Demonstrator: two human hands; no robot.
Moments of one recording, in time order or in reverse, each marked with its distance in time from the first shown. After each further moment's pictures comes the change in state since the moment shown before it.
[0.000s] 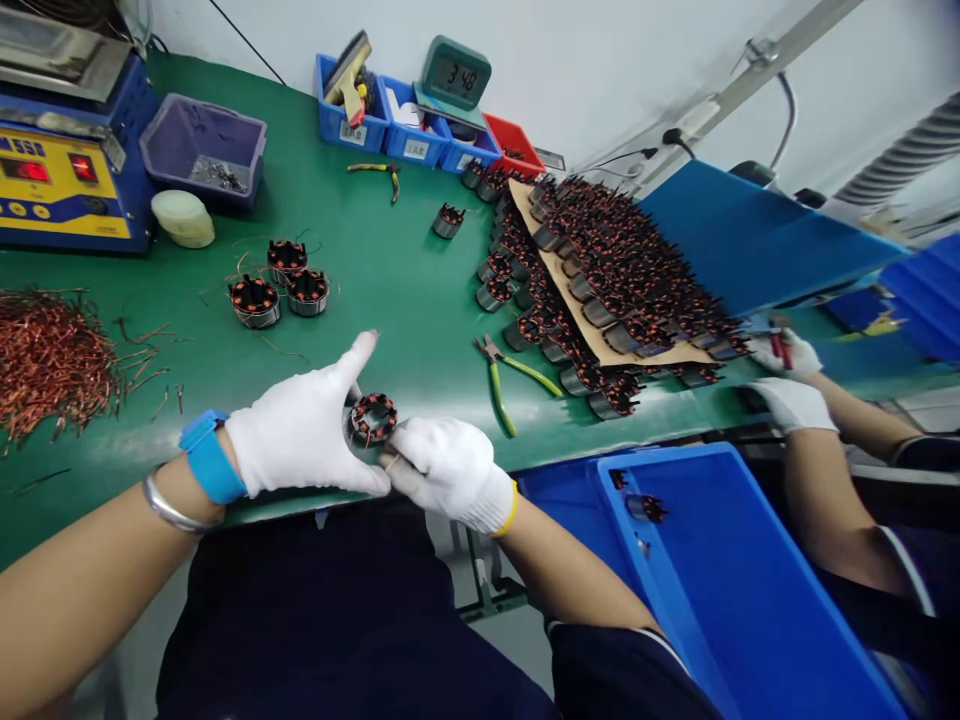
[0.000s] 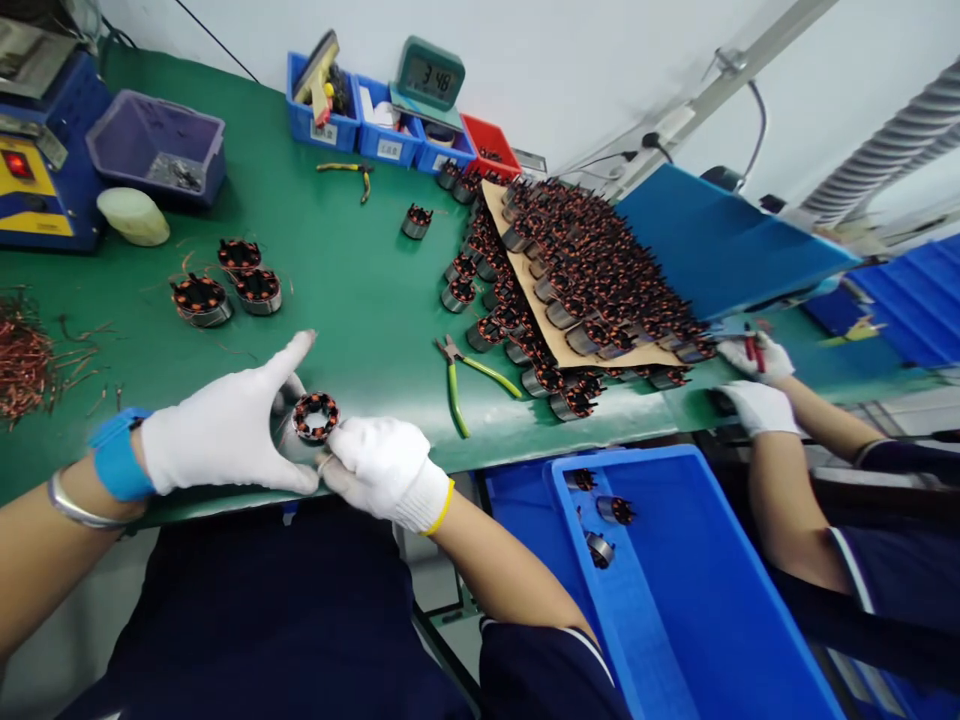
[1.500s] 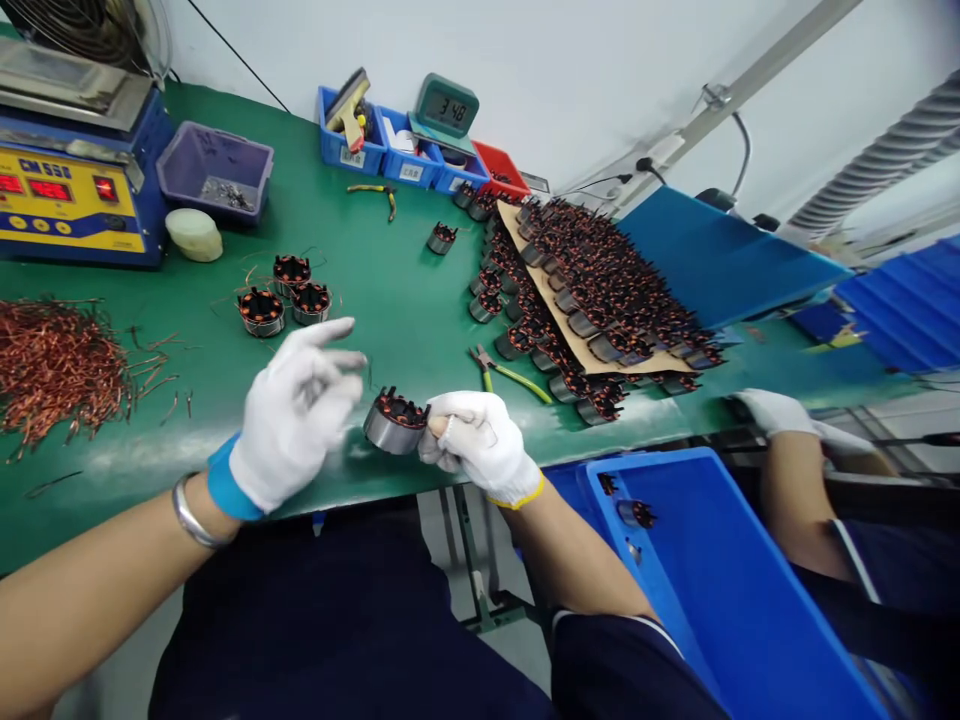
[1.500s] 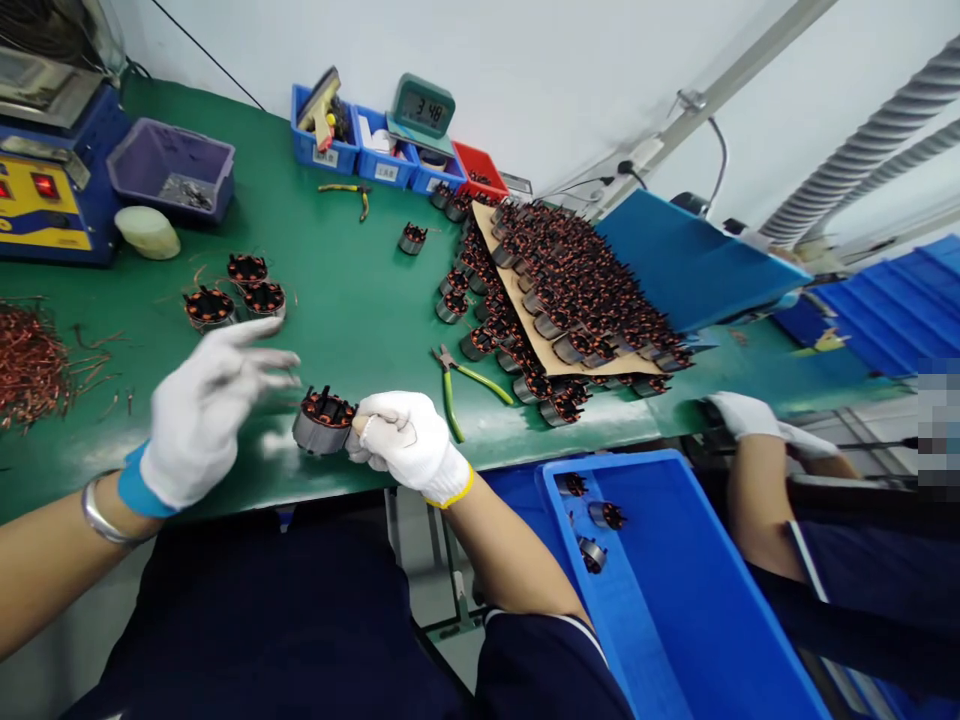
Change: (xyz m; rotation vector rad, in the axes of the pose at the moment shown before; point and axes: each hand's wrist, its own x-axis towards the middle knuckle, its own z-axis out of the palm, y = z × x) left_hand -0.010 0.007 0.012 -0.696 0.527 0.112; right_hand 0.020 -0.004 -0.042 1.128 0.013 0.608
